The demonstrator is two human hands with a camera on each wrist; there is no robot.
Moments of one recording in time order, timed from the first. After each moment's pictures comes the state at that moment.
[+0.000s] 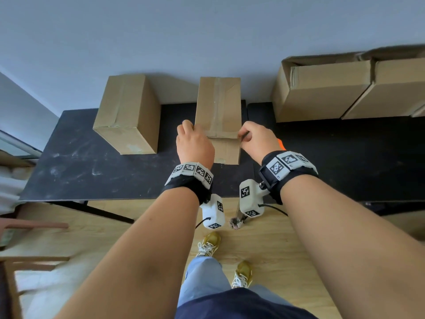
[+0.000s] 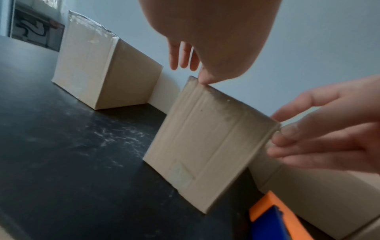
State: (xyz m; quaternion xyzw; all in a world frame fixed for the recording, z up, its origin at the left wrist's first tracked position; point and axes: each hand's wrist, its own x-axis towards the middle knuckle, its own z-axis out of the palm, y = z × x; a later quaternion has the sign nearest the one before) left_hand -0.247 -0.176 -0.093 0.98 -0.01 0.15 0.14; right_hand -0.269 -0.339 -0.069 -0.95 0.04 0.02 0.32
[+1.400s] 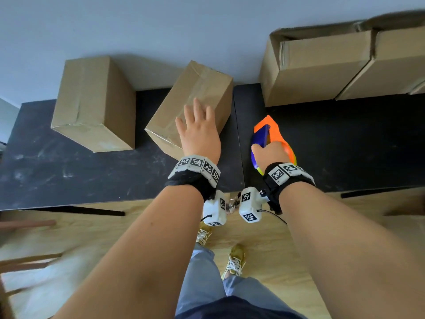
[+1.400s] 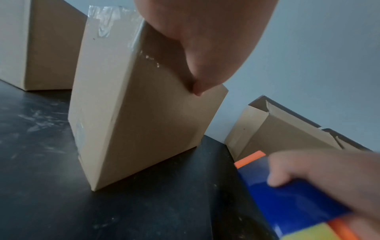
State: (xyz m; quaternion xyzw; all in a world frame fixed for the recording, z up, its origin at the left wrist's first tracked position) left_hand -0.227 -0.230 -0.113 0.99 -0.10 0.10 0.04; right_hand -0.278 -0.388 -0.147 -0.86 0.38 0.13 0.33
